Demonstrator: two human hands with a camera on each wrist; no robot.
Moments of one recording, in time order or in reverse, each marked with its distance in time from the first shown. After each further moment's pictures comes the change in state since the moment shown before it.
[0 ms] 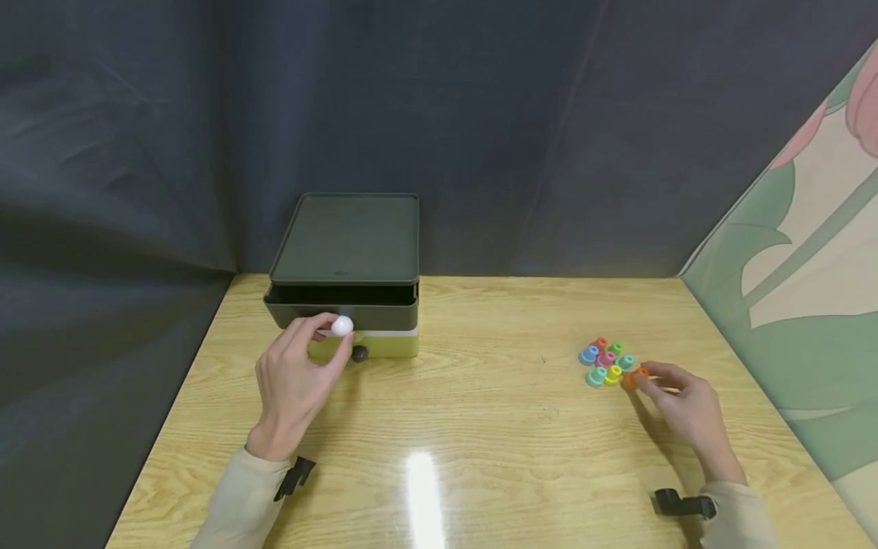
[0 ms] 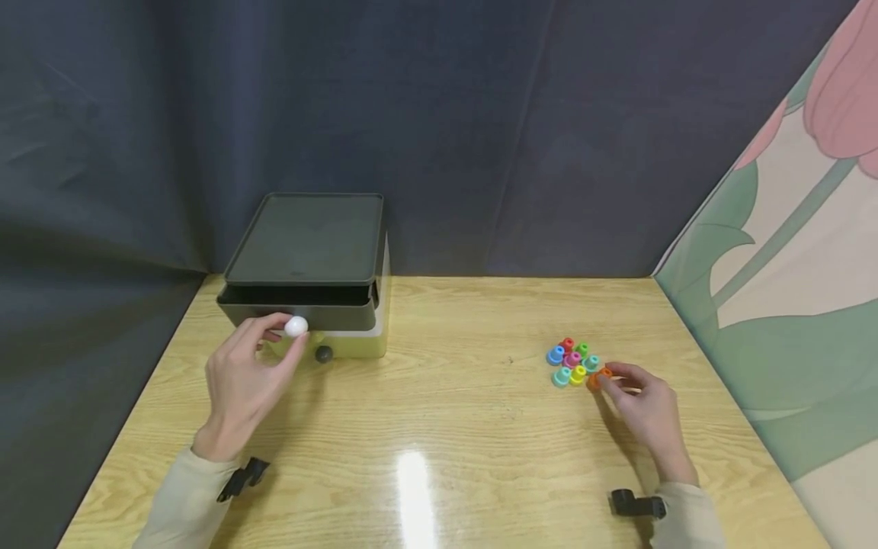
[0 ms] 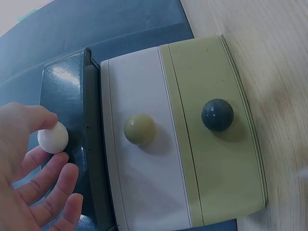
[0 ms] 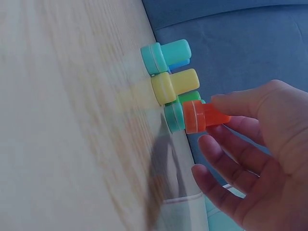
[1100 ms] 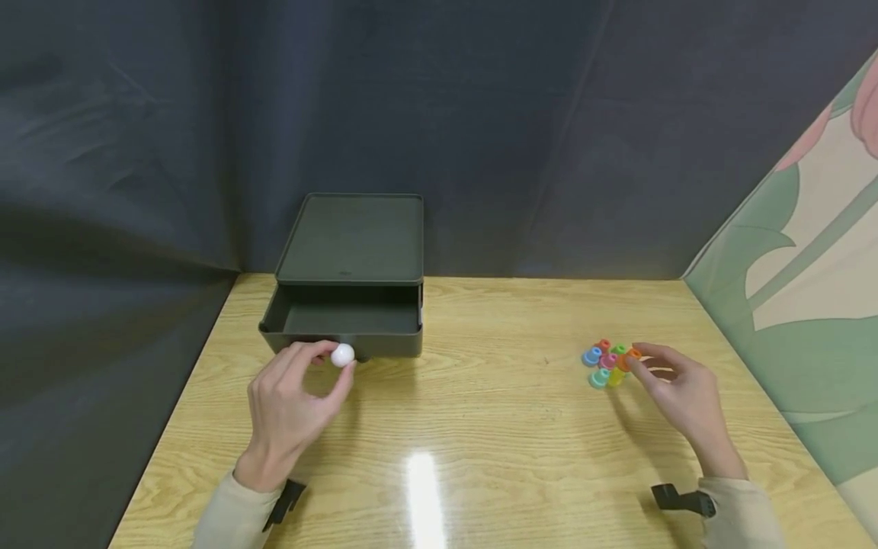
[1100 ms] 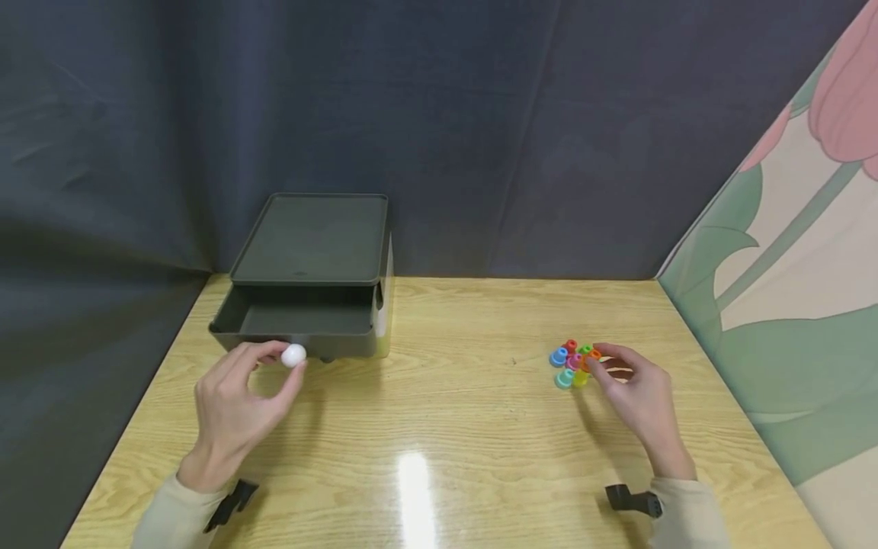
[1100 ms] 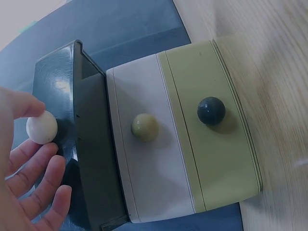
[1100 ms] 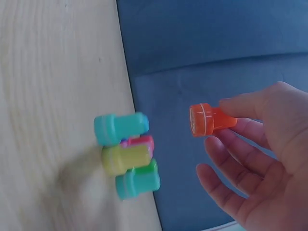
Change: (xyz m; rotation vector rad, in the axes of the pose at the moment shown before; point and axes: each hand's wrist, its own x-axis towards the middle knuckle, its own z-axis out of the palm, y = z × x) left_hand -0.018 0.002 -0.016 -0.036 0.094 0.172; right_hand 0.001 -0.060 -0.007 -0.004 0.117 -0.152
